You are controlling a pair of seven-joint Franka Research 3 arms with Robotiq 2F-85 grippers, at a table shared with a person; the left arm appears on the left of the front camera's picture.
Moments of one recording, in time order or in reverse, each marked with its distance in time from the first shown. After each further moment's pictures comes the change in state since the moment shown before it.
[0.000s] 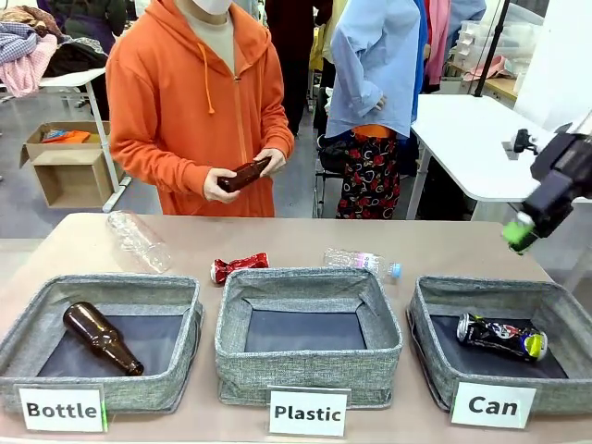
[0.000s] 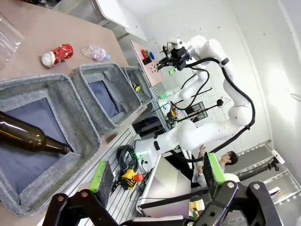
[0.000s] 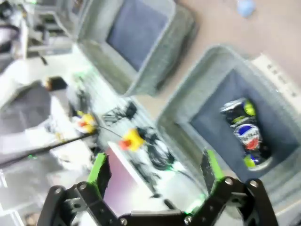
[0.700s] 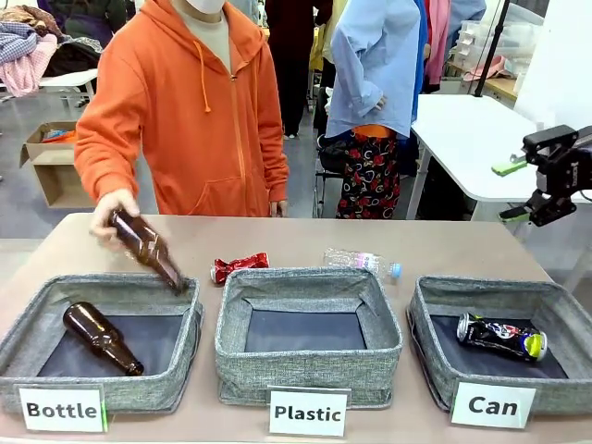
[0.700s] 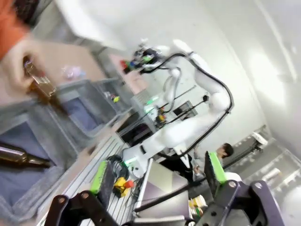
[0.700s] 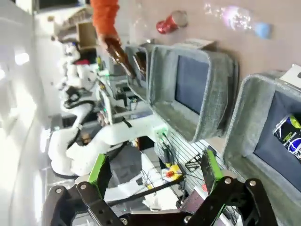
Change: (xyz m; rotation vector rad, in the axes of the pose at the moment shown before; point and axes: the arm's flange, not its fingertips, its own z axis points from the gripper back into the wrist) left arm -0.015 -0.066 0.046 -0.130 -0.056 -0.163; right arm -0.003 -0.024 0.018 0.356 -0.265 -0.344
